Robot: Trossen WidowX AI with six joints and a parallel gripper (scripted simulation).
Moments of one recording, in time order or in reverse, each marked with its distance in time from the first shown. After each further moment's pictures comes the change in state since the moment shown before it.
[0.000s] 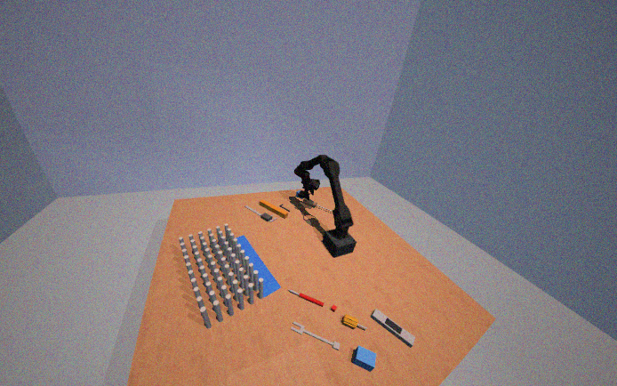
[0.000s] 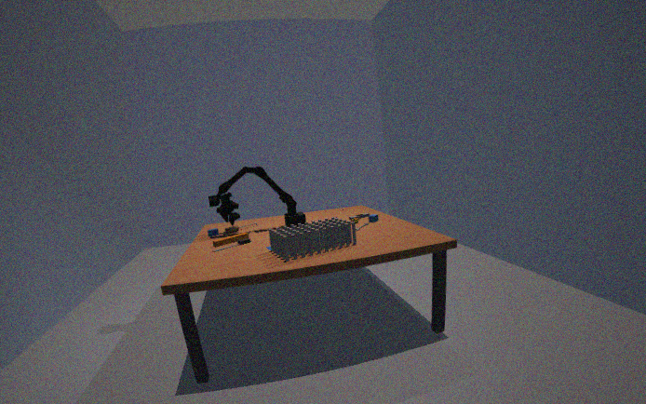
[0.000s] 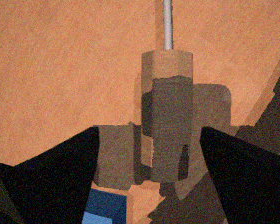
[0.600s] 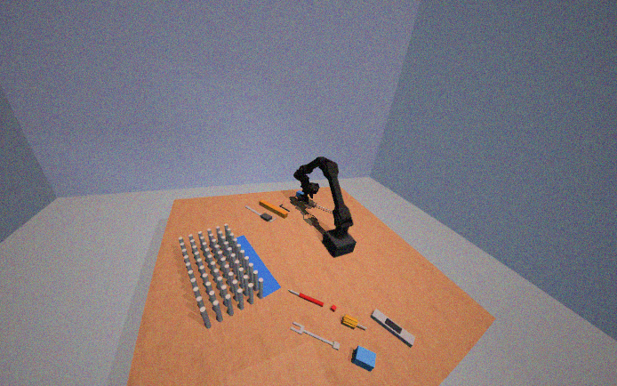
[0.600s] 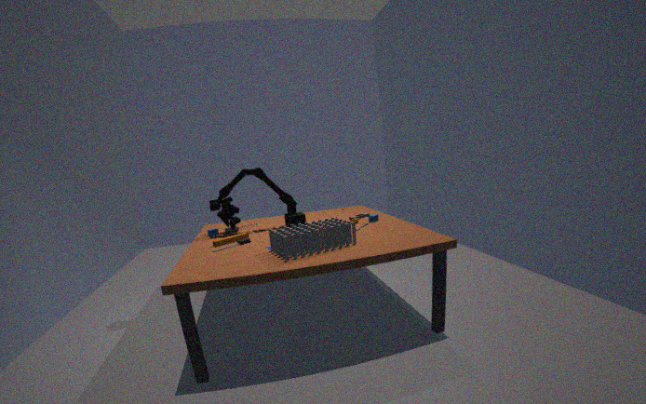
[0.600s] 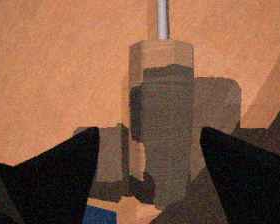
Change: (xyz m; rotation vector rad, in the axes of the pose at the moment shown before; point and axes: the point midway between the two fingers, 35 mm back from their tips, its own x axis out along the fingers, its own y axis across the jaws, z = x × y) arm 0.026 -0.008 -0.006 0.000 0.000 0.000
